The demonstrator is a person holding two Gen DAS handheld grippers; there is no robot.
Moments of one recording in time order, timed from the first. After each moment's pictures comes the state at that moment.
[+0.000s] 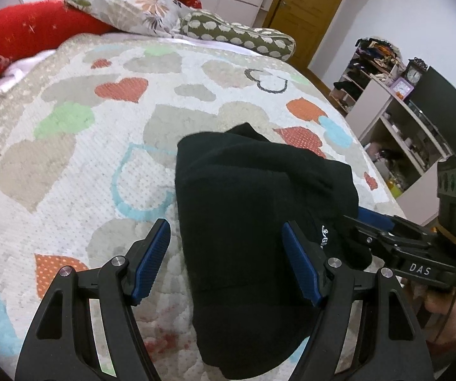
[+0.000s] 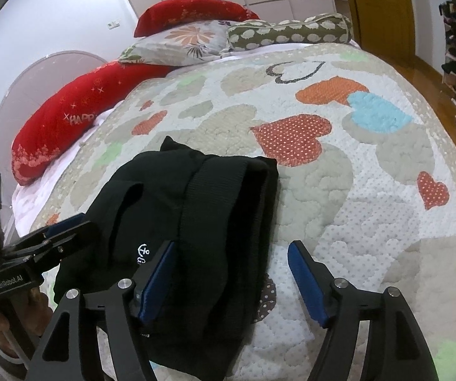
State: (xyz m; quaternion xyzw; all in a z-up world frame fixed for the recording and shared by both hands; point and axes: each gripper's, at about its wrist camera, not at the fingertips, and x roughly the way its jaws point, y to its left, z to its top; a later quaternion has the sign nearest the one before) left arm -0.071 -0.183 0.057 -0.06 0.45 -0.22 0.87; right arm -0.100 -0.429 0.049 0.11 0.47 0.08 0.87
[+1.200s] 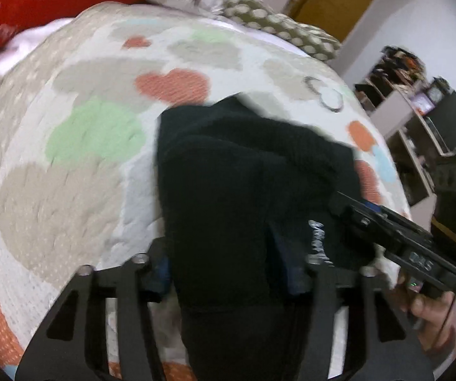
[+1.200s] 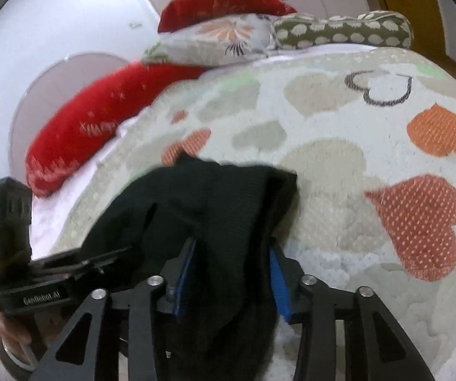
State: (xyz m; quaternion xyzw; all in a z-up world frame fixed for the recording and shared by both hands) left arm 0.029 -0.117 0.036 -0.10 0.49 -0.19 0.85; right arm 0.014 -0.355 0.033 0.14 0.46 0.15 0.87
